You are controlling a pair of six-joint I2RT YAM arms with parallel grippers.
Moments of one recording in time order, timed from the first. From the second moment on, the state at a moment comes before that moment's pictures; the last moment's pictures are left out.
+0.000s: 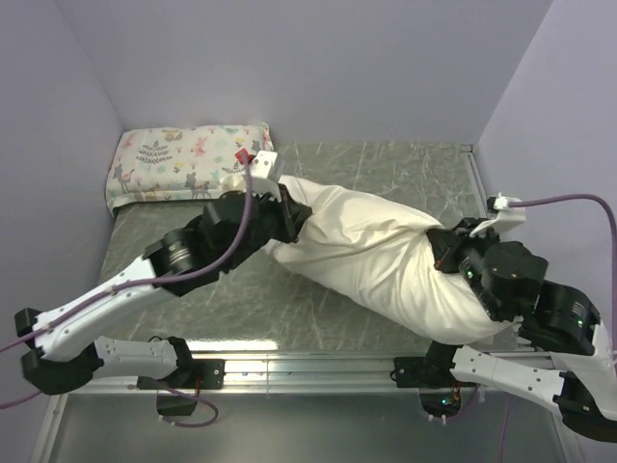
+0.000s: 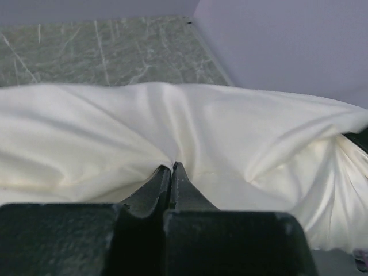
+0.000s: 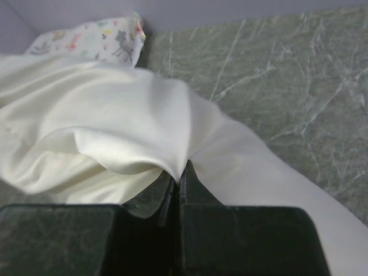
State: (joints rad) left arm -1.05 1.16 1.38 -0.44 -0.39 -0.51; right arm 1.00 0.66 1.28 -0.95 0.76 0.52
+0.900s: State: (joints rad) left arm -0.86 1.43 1.33 -0.26 -0.34 -0.68; right arm 0.49 1.45 1.19 -0.32 0.33 0.45
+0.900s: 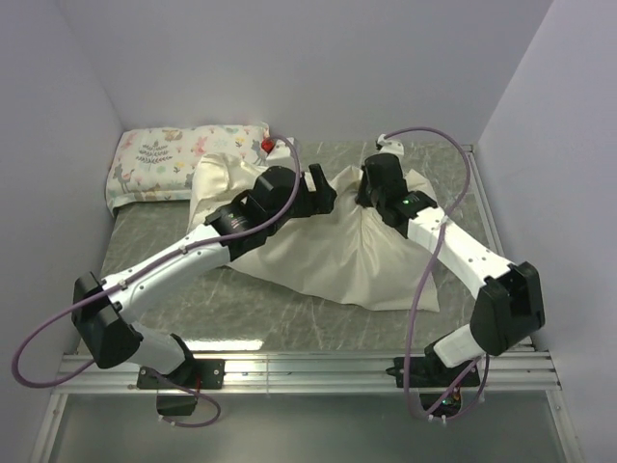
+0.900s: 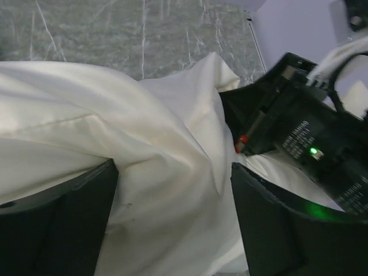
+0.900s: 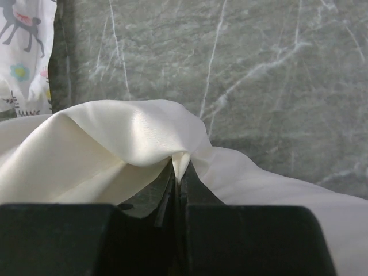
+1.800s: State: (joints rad) left arm -0.16 1.21 0.76 -0.14 -0.23 -0.82; right arm 0.42 1.61 1.21 -0.27 0.21 0.45
